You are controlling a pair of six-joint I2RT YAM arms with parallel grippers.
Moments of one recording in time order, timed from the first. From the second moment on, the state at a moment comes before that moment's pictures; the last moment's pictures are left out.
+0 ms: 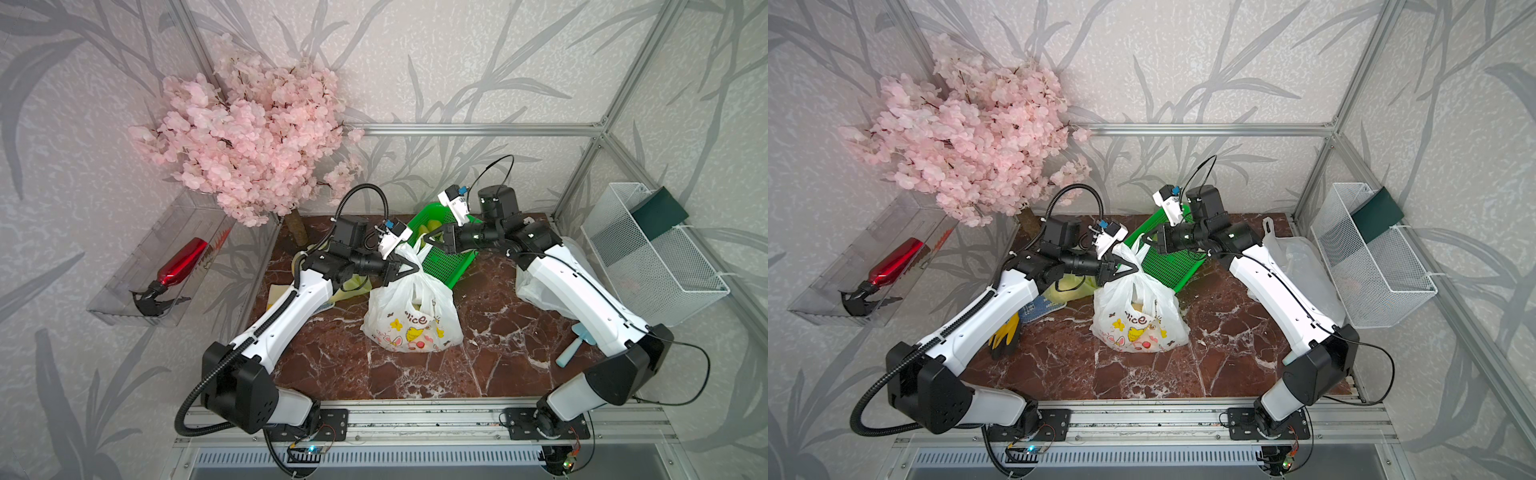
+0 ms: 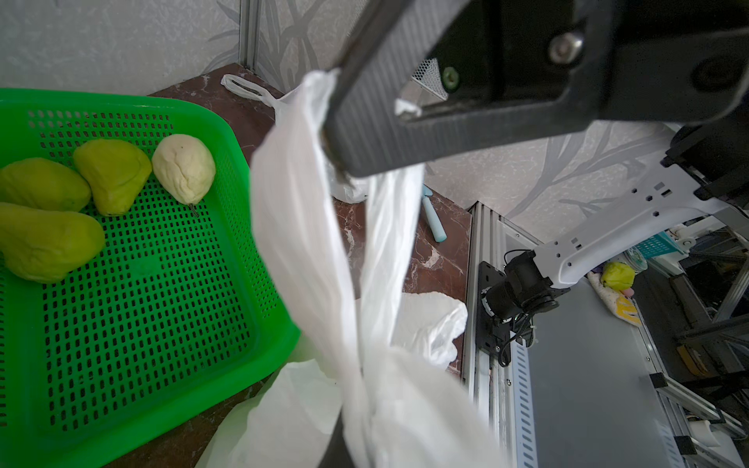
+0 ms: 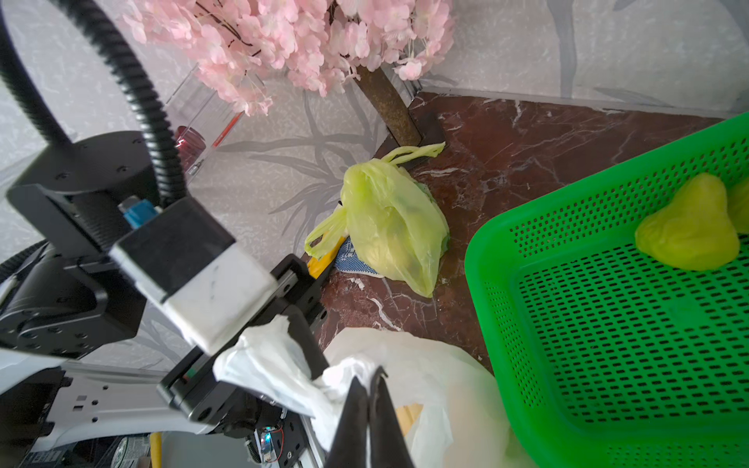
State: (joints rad) left arm -0.40 1.41 1.26 -0.48 0.89 0.09; right arm 0.52 1.54 1.66 -0.63 -0.60 0.36
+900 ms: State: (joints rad) left arm -0.41 1.40 1.24 -0.60 0.85 0.00; right arm 0.82 1.22 0.87 -0.13 -0.32 0.65
